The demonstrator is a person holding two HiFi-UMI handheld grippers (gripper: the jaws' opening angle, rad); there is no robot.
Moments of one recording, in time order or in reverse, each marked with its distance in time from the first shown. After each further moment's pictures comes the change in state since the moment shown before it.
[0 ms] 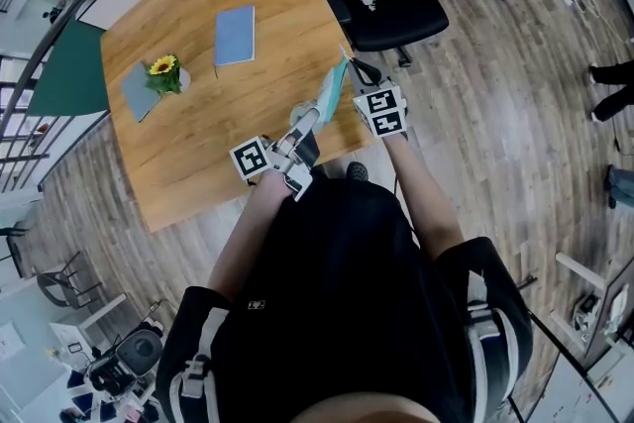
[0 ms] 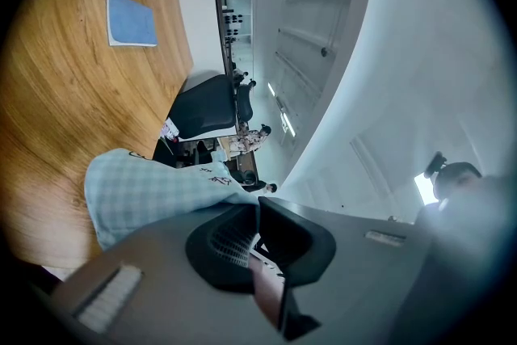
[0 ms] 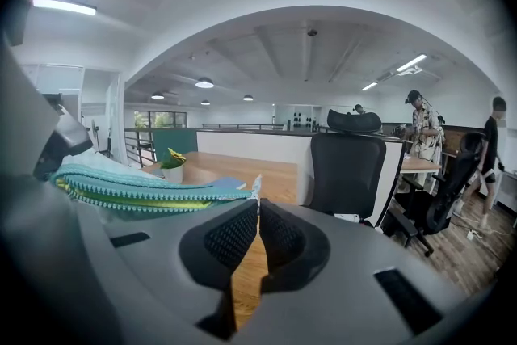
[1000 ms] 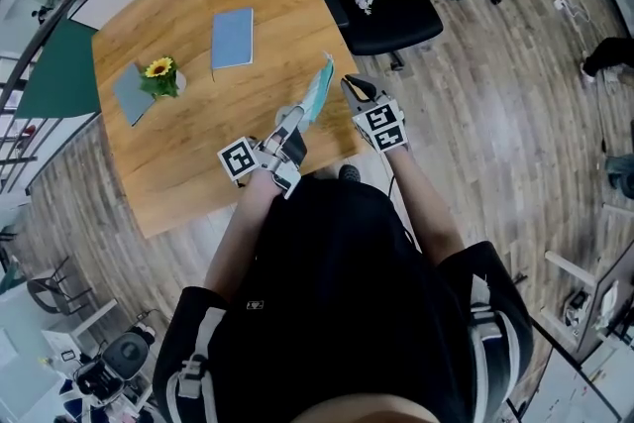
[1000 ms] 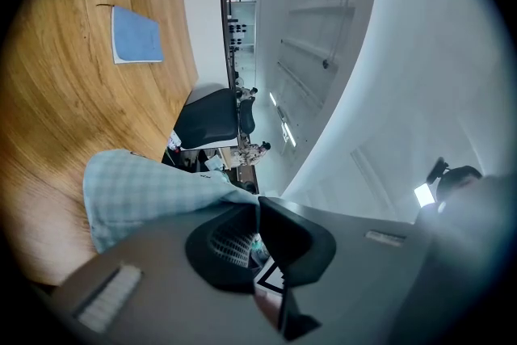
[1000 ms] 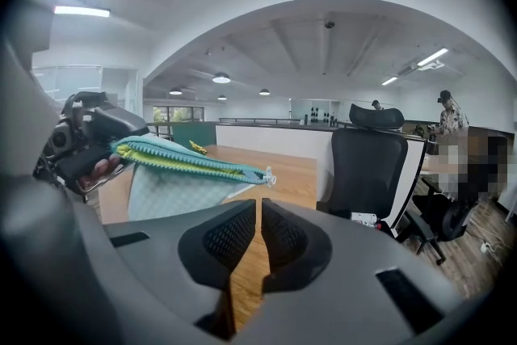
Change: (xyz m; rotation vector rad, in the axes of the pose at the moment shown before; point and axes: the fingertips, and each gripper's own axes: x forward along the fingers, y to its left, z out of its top) left arm -0.020 0.012 0.045 -0.032 -0.068 -0.004; right arm 0.000 0.039 -0.008 -0.053 0.044 0.124
